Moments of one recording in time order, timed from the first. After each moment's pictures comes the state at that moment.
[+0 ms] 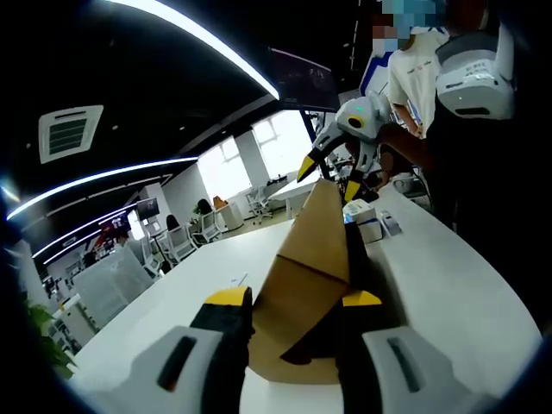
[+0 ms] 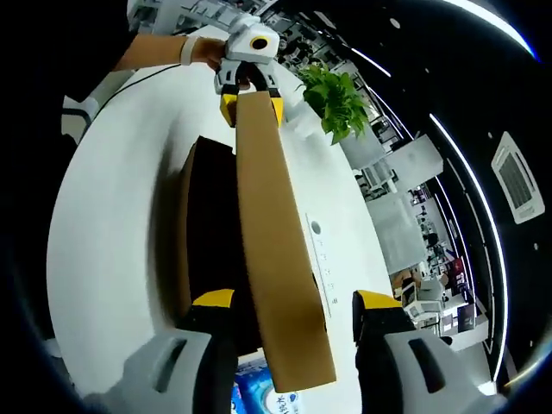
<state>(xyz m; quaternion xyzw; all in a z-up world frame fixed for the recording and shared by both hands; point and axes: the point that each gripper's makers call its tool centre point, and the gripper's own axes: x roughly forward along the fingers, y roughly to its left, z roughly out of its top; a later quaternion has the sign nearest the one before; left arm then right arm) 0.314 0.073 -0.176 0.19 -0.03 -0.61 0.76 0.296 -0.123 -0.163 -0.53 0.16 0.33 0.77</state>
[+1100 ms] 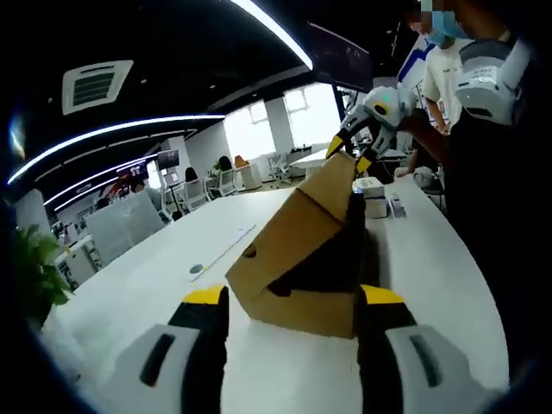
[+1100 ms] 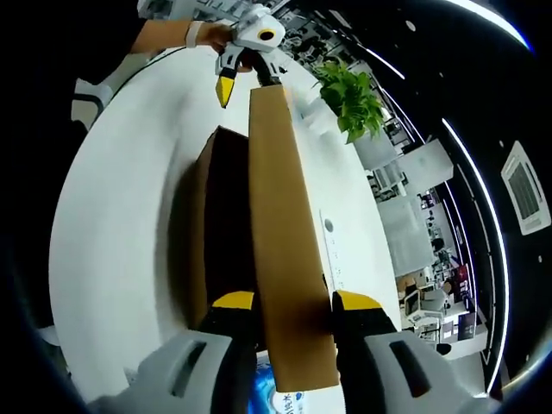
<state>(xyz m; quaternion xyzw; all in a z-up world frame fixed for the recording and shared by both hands) 0.299 0.136 -0.214 0.16 0.10 -0.54 0.82 0.284 -0.123 -0.180 -0.55 0.17 0.34 0.75</state>
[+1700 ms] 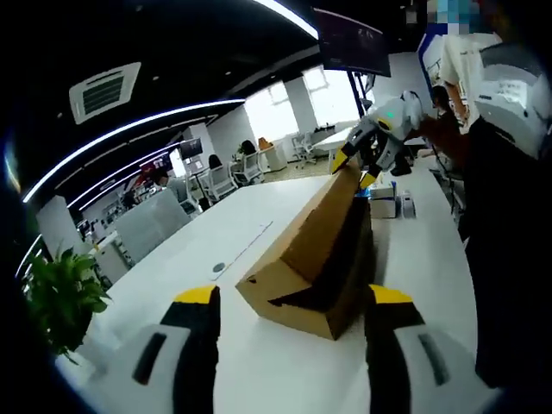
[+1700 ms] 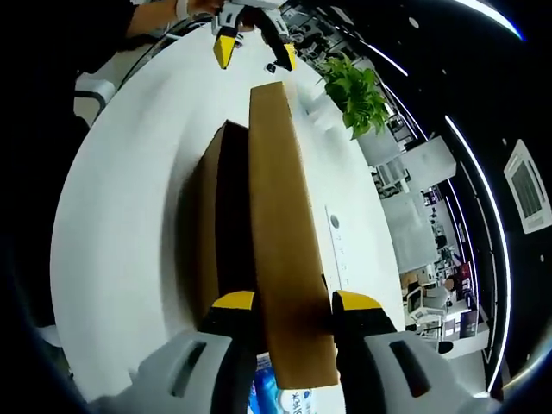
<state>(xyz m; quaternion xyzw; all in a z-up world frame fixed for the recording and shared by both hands) 0.262 0.124 -0.158 0.23 0.11 -0.48 0.84 0.283 -0.123 -0.191 -0.55 0.18 0.34 0.75</state>
